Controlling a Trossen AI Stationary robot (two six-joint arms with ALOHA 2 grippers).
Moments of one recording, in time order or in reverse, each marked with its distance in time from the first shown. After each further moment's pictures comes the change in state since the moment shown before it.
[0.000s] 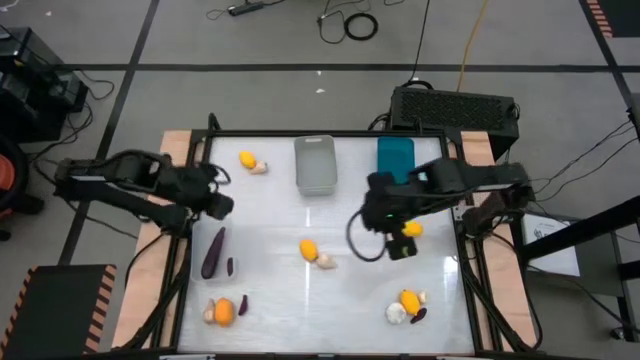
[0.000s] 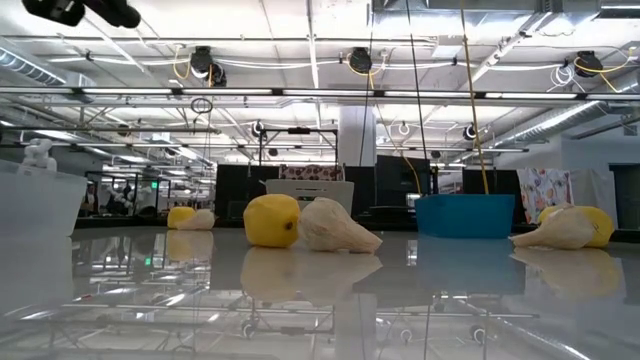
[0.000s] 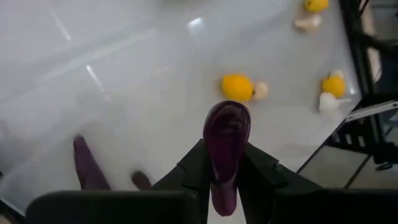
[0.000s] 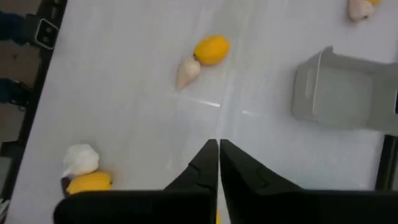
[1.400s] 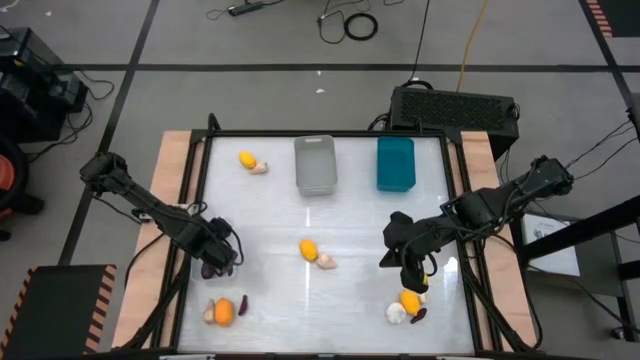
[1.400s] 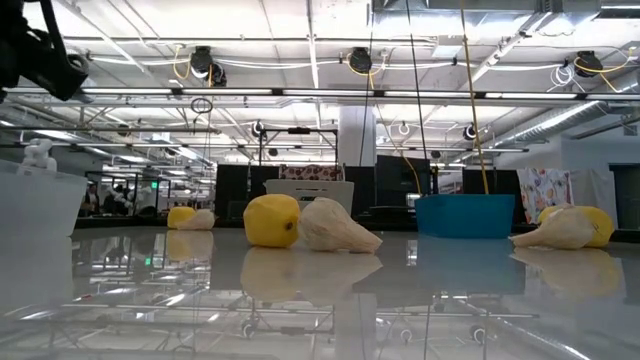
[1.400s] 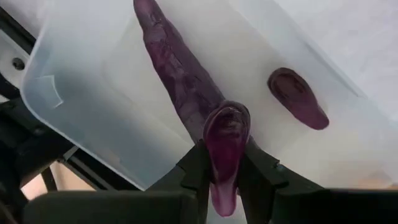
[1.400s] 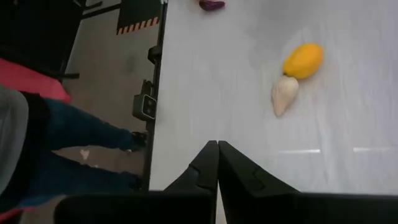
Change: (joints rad) left arm -0.424 0.288 -0.434 0.041 0.128 -0.142; right arm 0.203 -0.423 -0.802 0.749 -0.071 0.601
